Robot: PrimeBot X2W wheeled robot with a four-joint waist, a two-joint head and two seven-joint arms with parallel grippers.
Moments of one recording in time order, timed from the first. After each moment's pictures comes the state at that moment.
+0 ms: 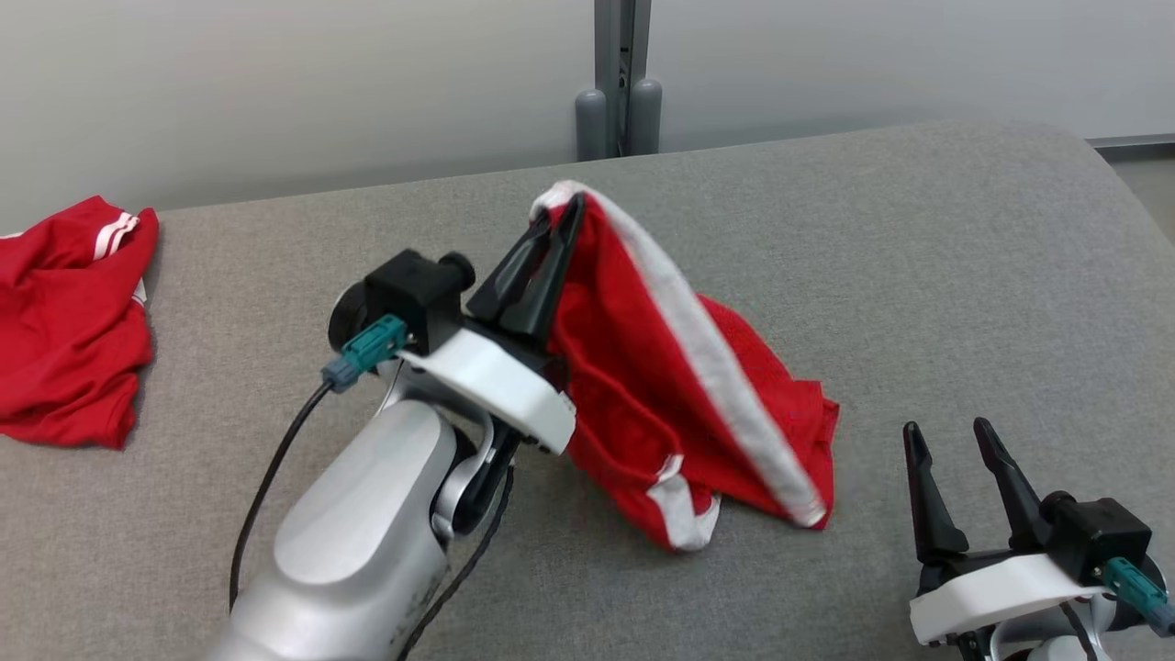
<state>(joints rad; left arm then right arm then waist) -0.65 0.09 -0.64 0.41 -0.61 0.01 -0.26 -0.09 -0.05 0.04 0.27 0.21 0.13 -0.26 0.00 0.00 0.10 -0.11</state>
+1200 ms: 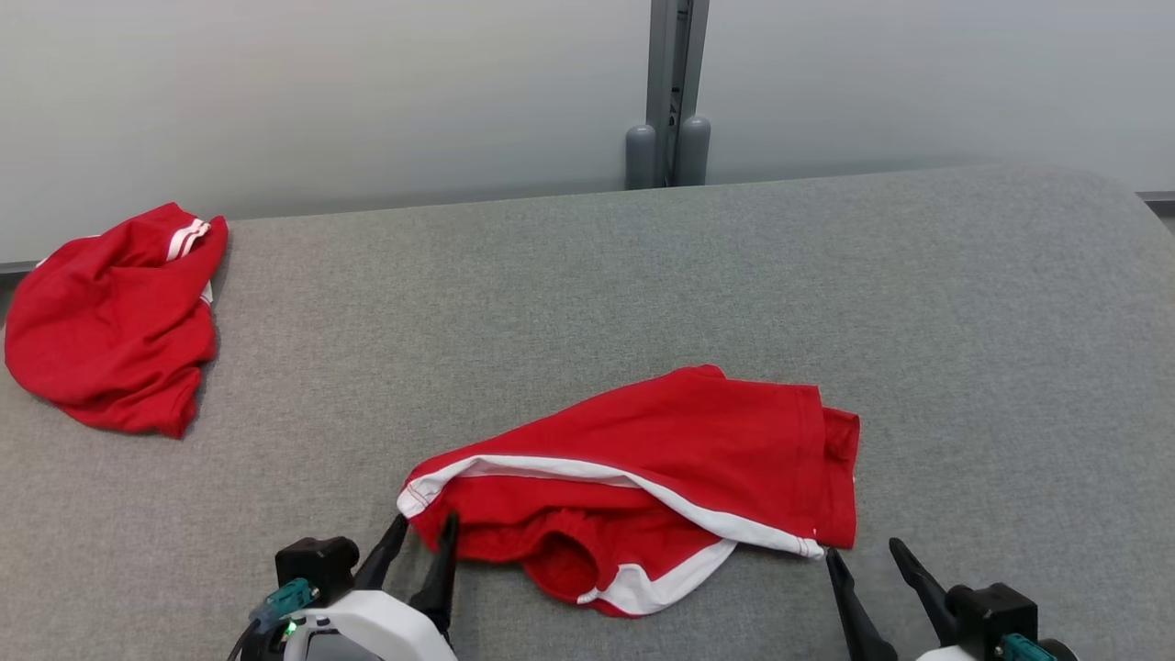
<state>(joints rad) -0.21 0.12 -0.46 0.67 -0.65 -0.03 -0.26 -0.01 -0.05 0.18 0.43 0.20 0.13 -0.26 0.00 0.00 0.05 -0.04</state>
